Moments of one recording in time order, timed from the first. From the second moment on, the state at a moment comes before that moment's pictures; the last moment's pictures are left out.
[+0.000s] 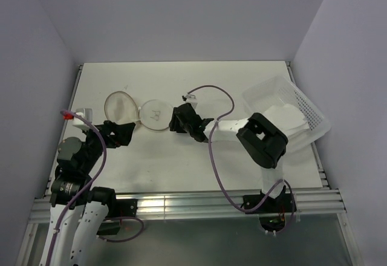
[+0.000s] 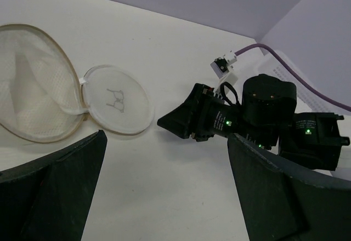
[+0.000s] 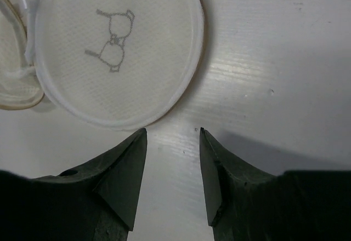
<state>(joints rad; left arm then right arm) -0.15 0.35 0.65 -0.38 0.22 -0.48 0.84 1.89 1.08 0.18 0.24 0.76</state>
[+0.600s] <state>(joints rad) -0.13 0.41 0.65 -0.42 0.13 -0.49 0.85 2.08 1.24 0.15 0.30 0.80</state>
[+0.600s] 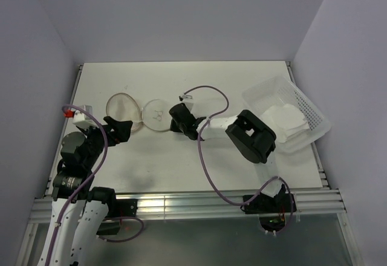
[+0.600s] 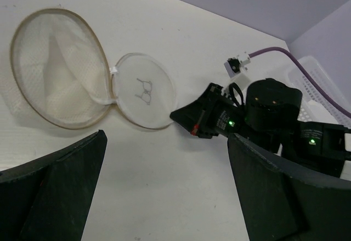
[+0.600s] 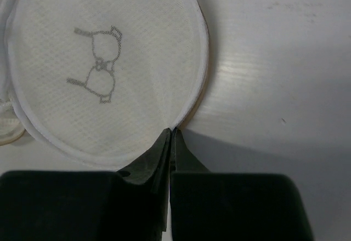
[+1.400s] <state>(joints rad) -0.13 0.42 0.46 -0.38 -0.06 -0.75 0.84 1.54 0.99 -0.10 0.30 0.50</state>
